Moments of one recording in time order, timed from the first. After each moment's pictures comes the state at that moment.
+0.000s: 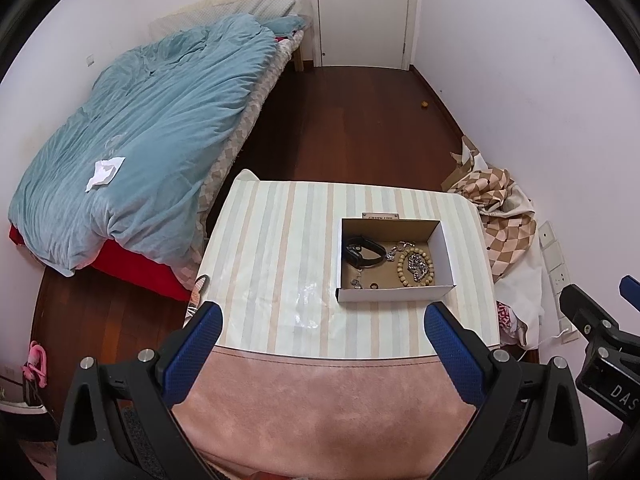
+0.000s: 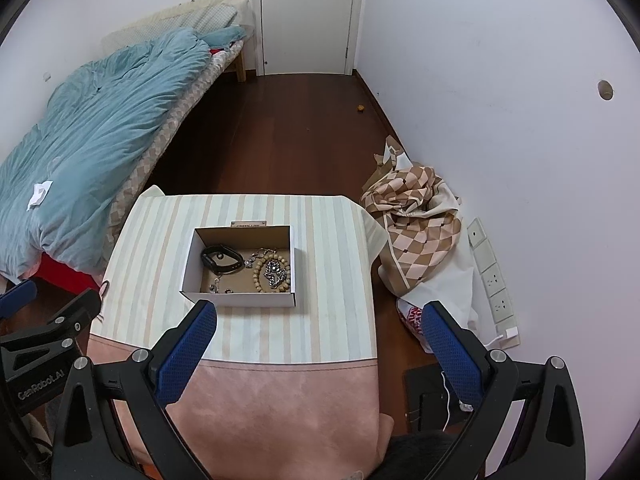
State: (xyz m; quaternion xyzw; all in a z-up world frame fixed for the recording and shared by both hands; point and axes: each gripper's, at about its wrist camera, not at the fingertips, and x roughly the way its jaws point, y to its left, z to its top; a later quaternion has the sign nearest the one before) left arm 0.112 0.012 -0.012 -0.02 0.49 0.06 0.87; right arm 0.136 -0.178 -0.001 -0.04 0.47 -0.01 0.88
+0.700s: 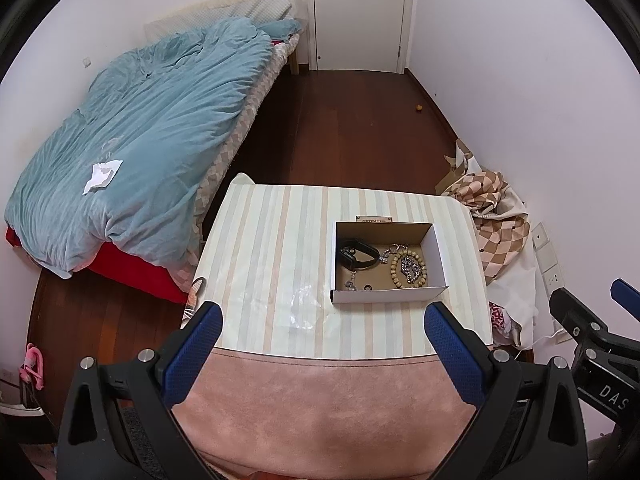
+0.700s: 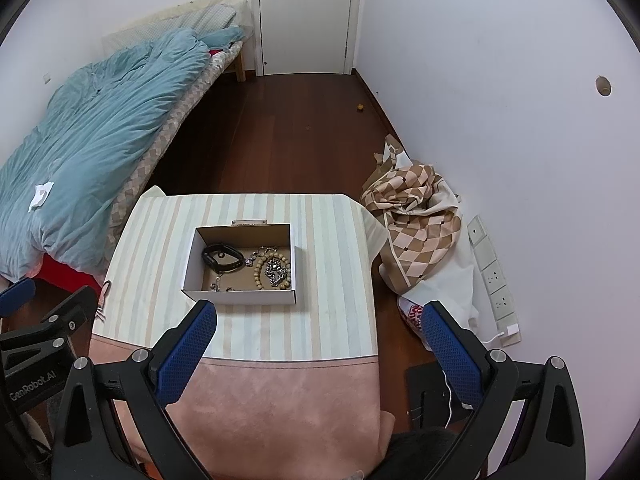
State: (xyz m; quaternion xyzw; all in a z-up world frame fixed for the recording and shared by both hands) left arm 0.111 0.004 -0.004 -0.02 0.48 0.06 0.87; right arm 0.131 -0.177 0.000 -0.04 0.47 -0.01 0.88
